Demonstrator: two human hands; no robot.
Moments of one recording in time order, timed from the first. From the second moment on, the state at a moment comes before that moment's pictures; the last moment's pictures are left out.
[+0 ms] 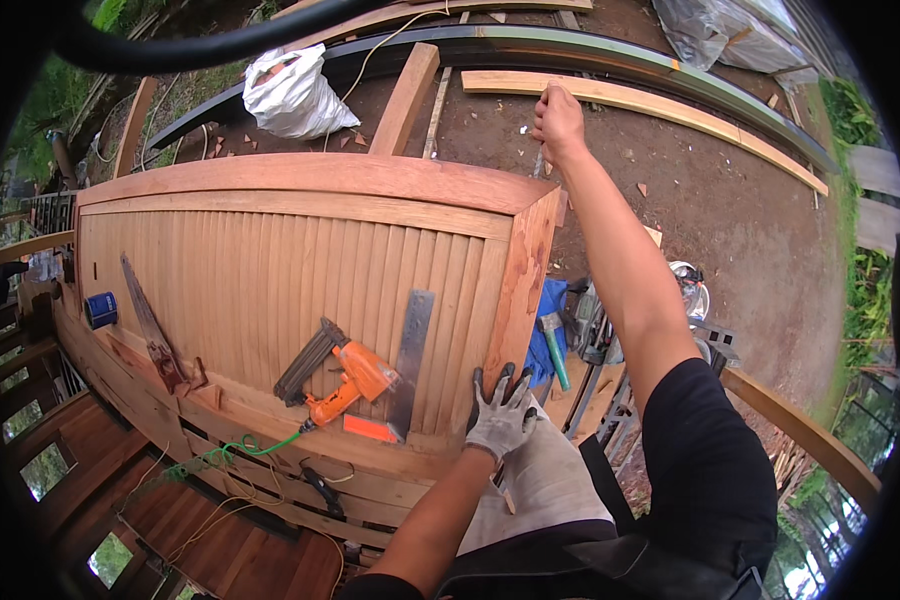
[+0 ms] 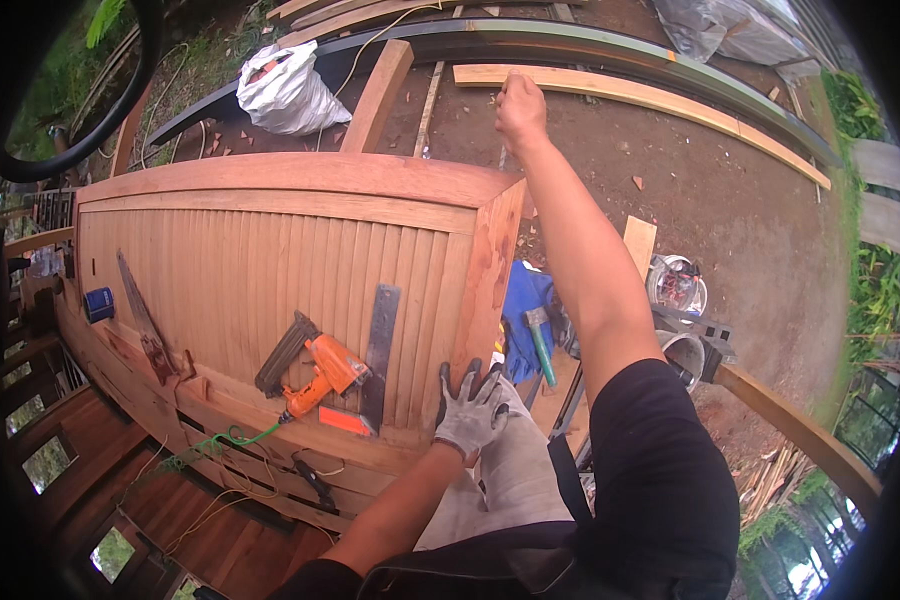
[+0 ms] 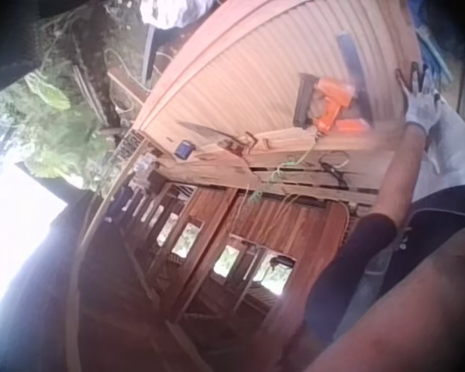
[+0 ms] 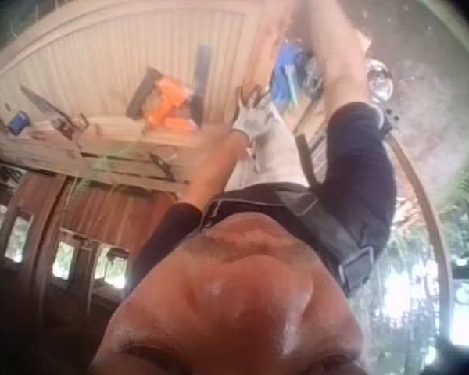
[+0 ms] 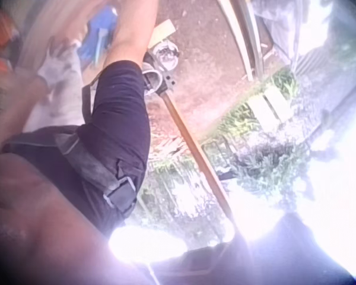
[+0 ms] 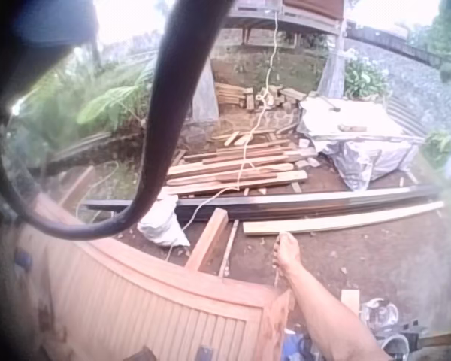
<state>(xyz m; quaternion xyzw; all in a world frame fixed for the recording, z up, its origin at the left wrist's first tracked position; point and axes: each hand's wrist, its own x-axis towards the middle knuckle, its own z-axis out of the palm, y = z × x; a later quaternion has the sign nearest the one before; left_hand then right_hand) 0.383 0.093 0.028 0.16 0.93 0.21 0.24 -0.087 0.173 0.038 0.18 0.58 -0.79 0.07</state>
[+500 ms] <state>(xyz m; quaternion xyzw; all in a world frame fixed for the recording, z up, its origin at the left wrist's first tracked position) 0.386 0.090 0.032 0.17 0.93 0.22 0.23 -0.077 0.174 0.050 0.19 0.57 -0.80 0.08</state>
